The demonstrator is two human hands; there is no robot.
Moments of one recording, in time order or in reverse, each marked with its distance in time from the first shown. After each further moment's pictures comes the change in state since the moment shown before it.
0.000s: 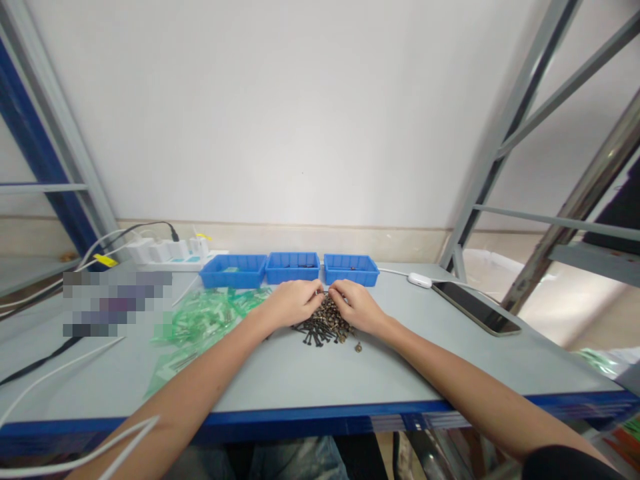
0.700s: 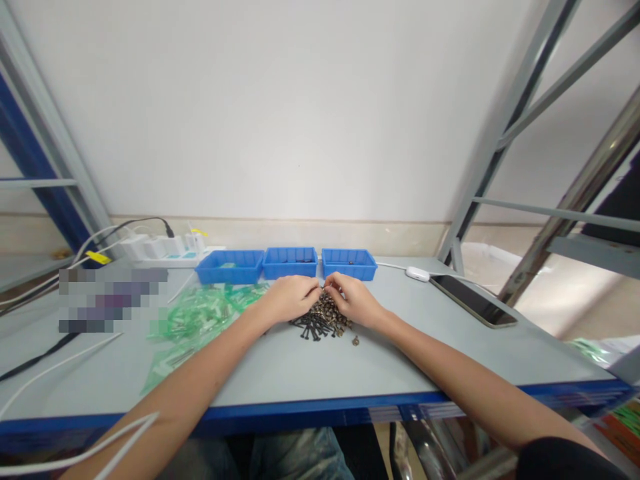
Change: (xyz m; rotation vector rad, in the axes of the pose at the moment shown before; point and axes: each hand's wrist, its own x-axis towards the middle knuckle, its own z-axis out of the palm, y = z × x) left_hand 0.002 0.000 0.003 0.028 -0.023 -0.012; right_hand -0.001 0.003 0.001 0.081 -0.002 -0.006
